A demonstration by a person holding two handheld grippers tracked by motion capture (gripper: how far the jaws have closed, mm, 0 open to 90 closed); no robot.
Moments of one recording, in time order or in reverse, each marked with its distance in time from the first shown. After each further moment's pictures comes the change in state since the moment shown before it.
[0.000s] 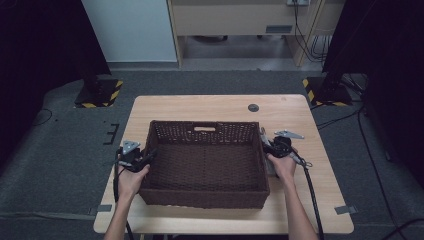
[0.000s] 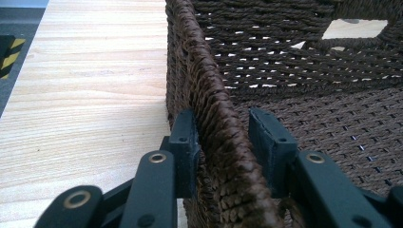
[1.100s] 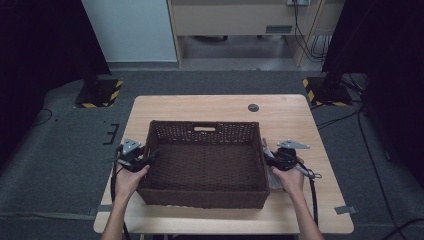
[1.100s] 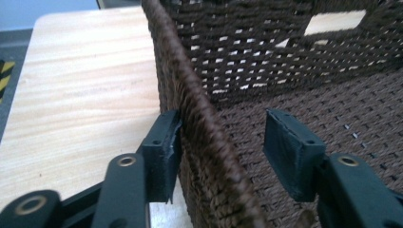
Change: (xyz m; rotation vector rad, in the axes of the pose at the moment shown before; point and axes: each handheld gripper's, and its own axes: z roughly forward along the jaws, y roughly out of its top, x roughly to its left) left arm 0.001 0.007 -0.004 -0.011 -0.043 0.108; right arm 0.024 -0.012 -0.049 0.068 0.038 -0.088
